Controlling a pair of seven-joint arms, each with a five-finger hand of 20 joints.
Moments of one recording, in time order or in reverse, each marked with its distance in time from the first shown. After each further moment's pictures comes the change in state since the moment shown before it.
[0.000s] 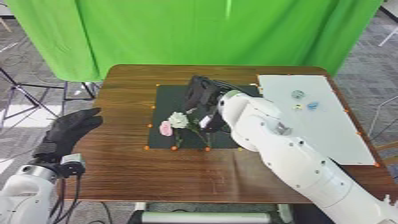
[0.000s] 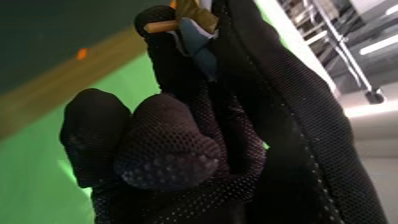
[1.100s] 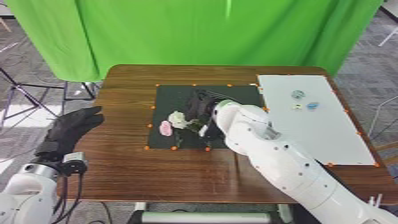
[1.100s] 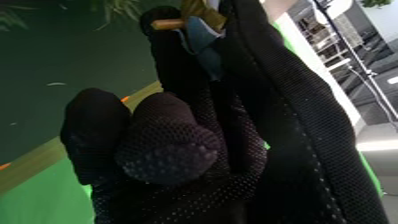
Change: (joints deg) left arm -0.9 0.2 1.2 0.2 0.1 0.9 0.8; right arm -1.4 -2.7 -0.5 5.1 -4.9 -3.3 1.6
